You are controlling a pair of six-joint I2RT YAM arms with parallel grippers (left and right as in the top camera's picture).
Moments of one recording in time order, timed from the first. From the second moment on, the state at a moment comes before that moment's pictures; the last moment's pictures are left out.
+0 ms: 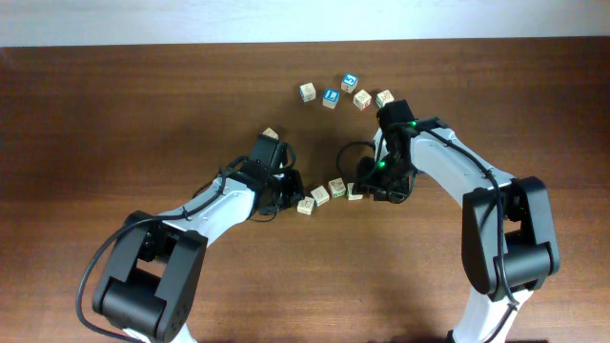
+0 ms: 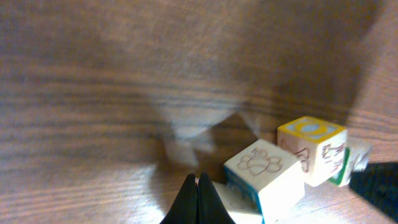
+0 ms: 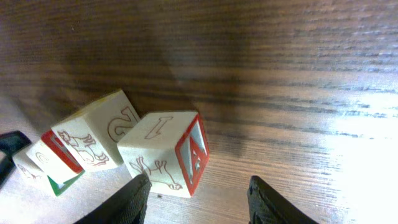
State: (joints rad) left arm -0.43 1.83 1.00 -0.29 0.28 -0.70; right arm 0.24 1.98 1.34 -0.89 -0.36 0.36
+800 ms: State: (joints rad) left arm -0.08 1.83 1.20 -0.55 0.07 -0.66; right arm 0.46 2.14 1.61 -0.80 -0.12 0.21
